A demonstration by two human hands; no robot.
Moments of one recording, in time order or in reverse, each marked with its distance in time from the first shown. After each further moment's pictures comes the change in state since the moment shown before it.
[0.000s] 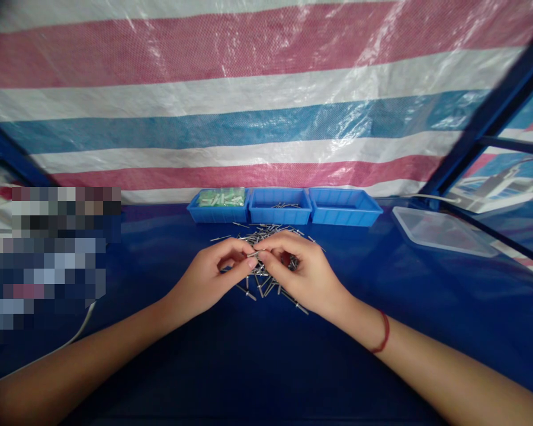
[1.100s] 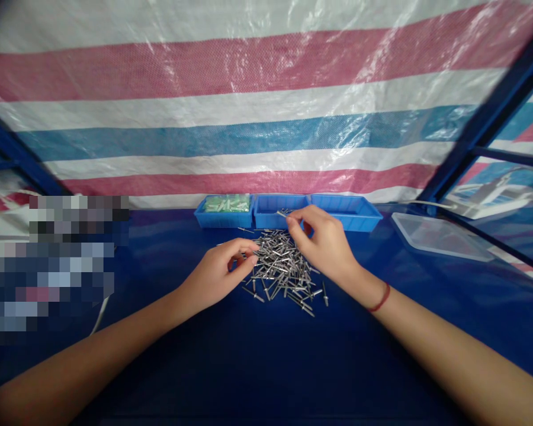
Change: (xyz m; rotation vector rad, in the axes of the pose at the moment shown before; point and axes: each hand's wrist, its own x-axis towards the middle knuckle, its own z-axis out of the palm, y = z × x) left_hand 0.005 -0.017 -0.011 0.328 0.007 0.162; right_hand 0.031 0.019 -0.025 -0.555 0.199 -0.064
